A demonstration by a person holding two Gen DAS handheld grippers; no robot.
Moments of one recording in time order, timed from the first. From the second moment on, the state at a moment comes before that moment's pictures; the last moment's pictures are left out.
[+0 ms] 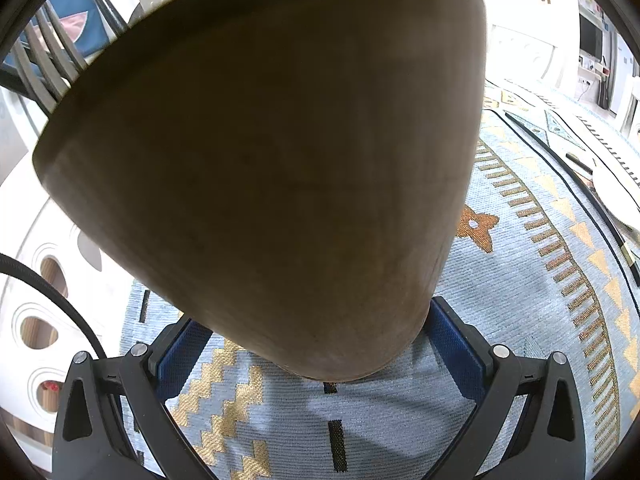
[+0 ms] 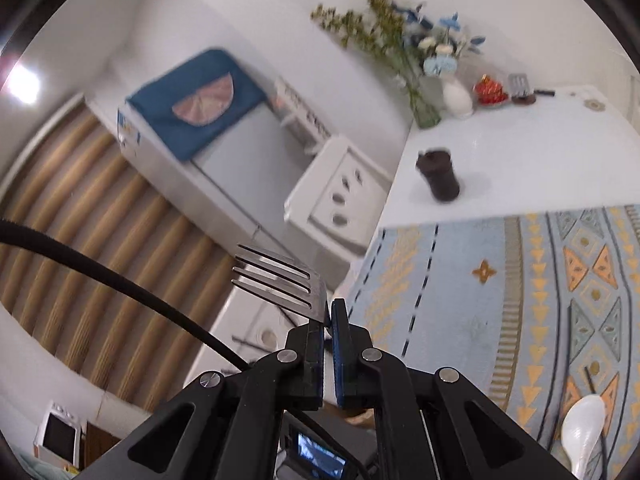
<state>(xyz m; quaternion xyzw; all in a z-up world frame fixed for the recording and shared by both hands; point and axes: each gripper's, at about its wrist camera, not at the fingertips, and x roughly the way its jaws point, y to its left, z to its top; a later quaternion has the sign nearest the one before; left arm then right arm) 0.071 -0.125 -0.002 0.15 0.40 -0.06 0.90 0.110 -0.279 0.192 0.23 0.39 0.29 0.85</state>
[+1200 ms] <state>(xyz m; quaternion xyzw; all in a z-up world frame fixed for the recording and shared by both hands) 0.069 -0.127 -0.004 0.15 0.40 -0.06 0.90 0.071 -0.377 0.198 0.25 0.36 0.14 0.89</state>
